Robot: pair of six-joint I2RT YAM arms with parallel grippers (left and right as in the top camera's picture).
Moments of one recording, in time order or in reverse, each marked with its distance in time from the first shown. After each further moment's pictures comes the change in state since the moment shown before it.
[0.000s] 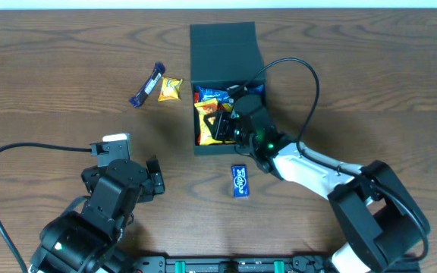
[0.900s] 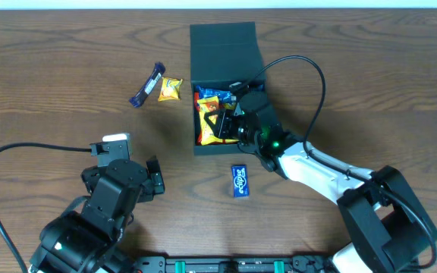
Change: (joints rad) left arm 0.000 0.000 0.000 0.000 0.000 0.000; right arm -0.028 -0.043 0.000 -0.021 -0.068 -0.004
